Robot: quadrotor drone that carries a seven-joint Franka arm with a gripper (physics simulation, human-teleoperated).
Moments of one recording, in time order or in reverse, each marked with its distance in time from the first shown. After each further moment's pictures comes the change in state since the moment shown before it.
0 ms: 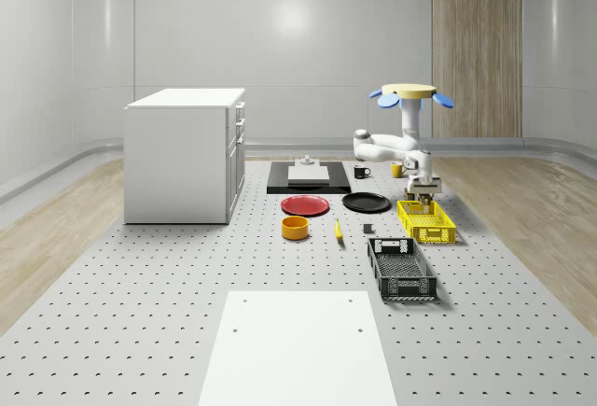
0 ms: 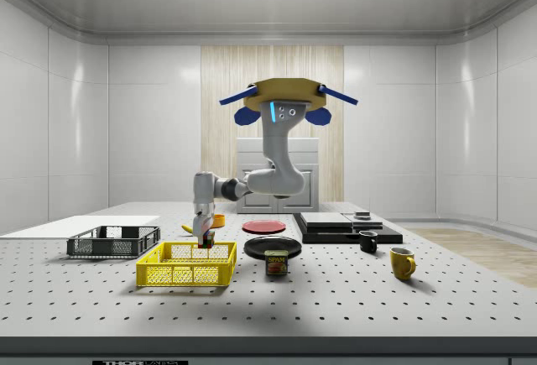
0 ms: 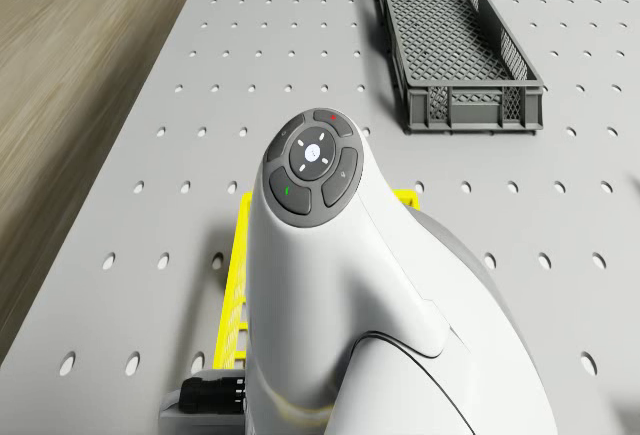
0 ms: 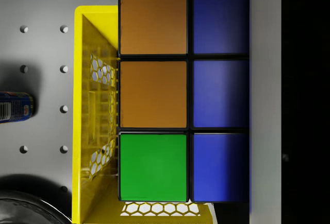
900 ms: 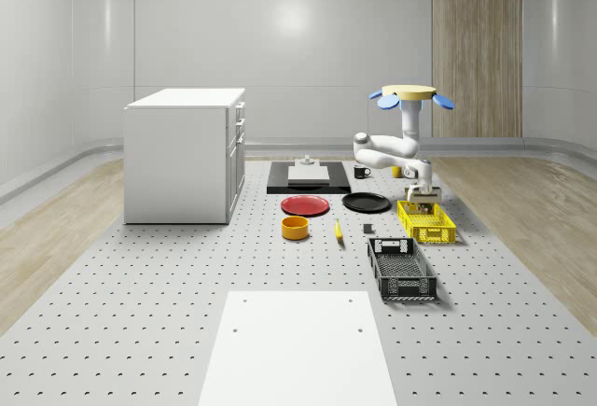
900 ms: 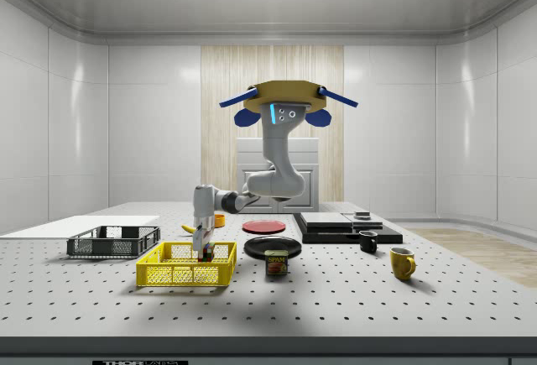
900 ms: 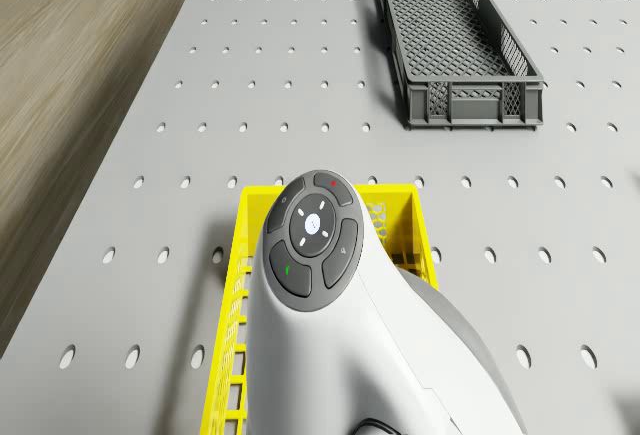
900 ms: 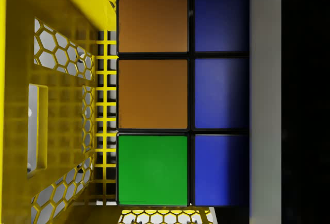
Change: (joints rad) arm -0.027 -0.012 -0.188 0.036 -0.176 0.070 0.003
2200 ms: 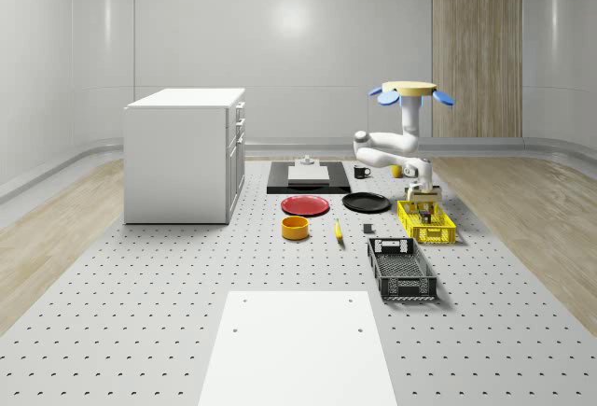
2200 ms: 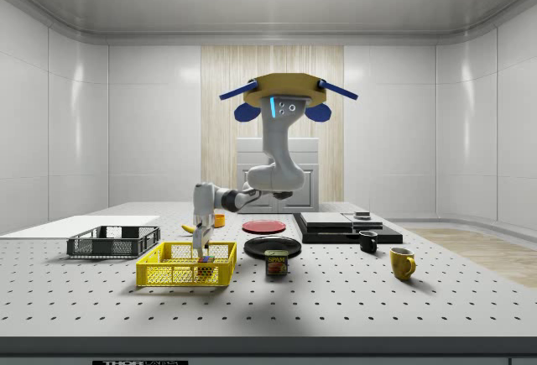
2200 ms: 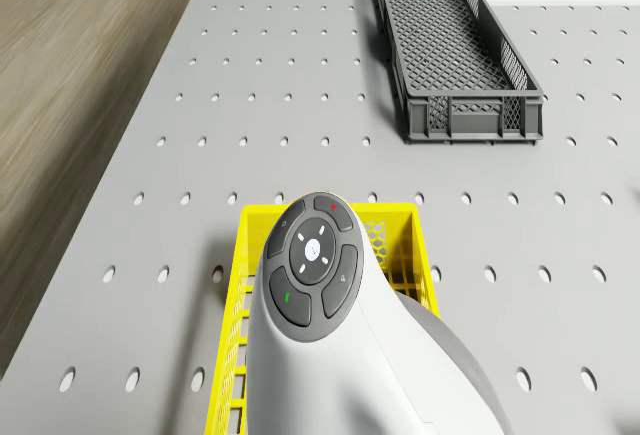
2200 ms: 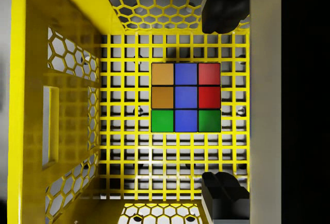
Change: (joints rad) arm 0.003 0.030 -0.041 0.009 -0.047 -0.014 -0.007
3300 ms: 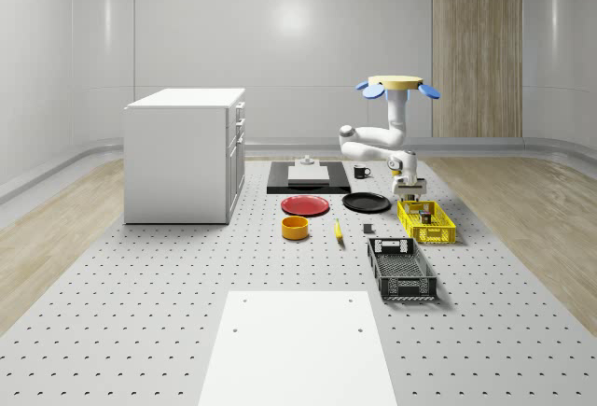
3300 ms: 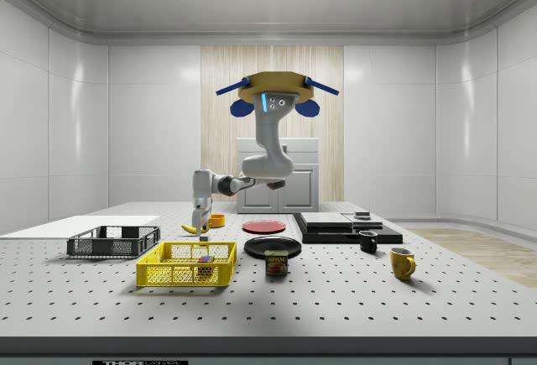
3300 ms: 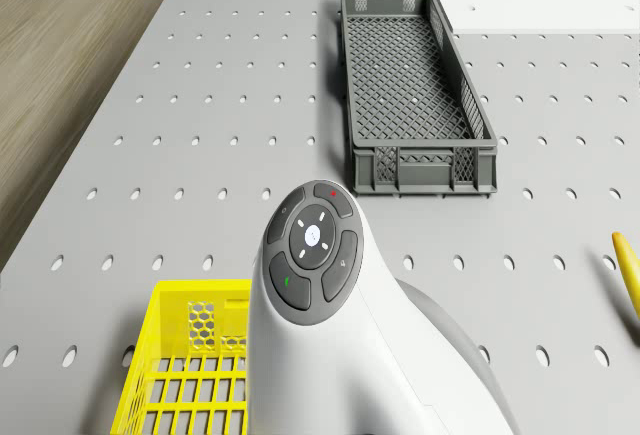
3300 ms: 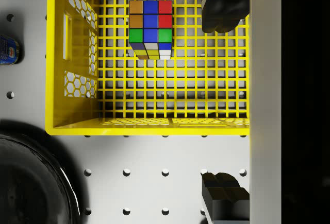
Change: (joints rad) arm 0.008 0.009 0.023 -0.008 0.018 -0.018 -0.003
